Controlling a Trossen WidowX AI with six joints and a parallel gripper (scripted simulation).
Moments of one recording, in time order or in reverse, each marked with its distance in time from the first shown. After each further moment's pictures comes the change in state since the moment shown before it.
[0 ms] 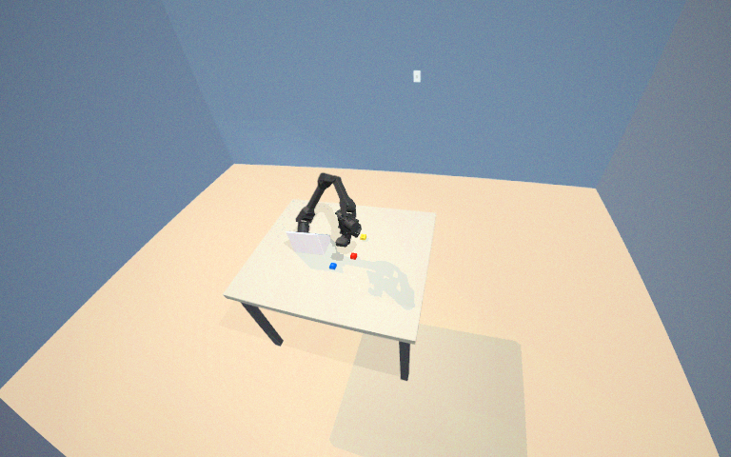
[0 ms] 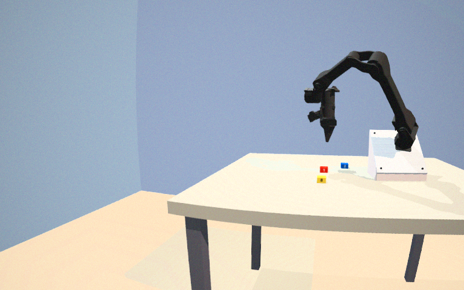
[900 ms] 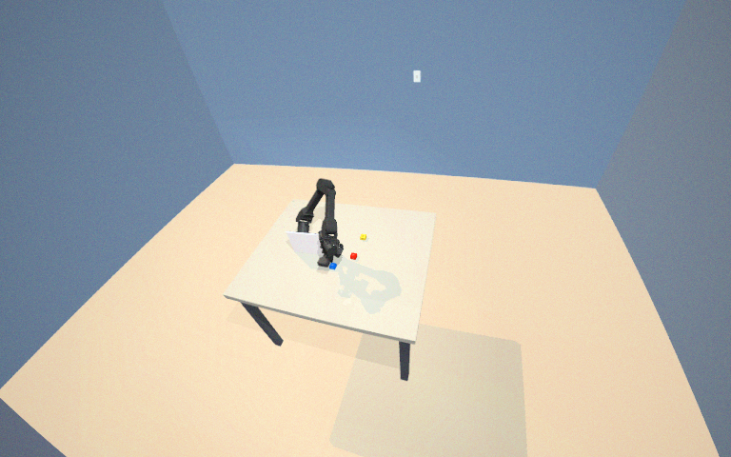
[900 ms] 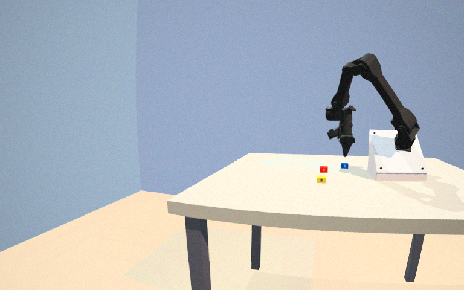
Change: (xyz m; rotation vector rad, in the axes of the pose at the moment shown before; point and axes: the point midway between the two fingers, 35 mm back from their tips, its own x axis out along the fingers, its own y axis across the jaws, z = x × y) arm 0.074 -0.088 -0.087 0.011 0.016 0.014
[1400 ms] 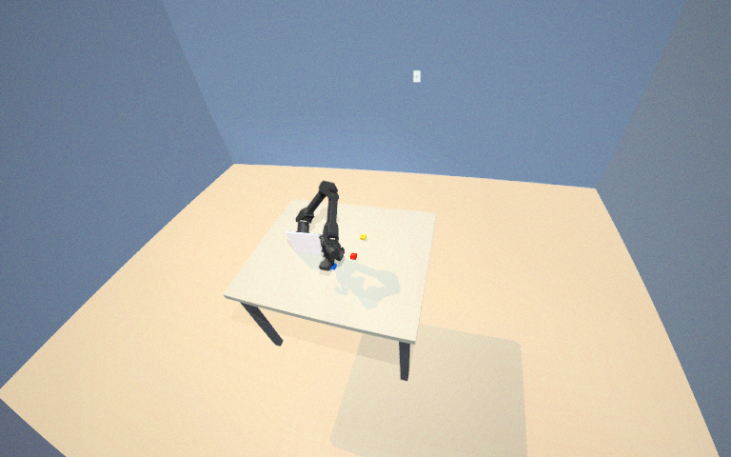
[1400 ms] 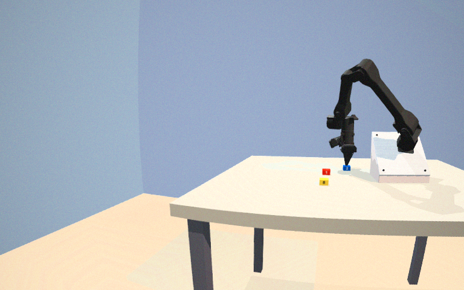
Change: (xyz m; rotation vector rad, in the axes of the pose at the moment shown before) arm 0.029 -0.002 0.002 -0.012 -0.005 -0.012
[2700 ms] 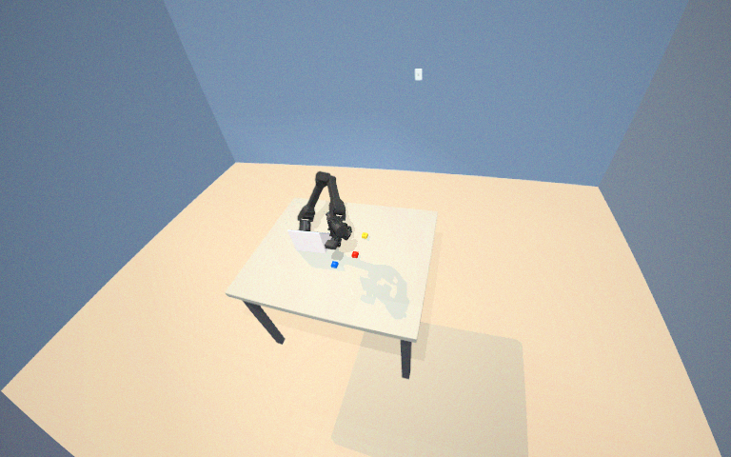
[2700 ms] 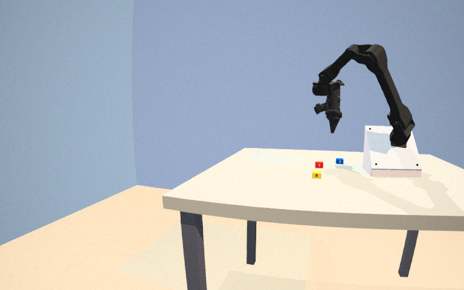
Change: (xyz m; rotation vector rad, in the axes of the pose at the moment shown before) arm -0.117 0.036 0.040 0.015 -0.014 -0.031
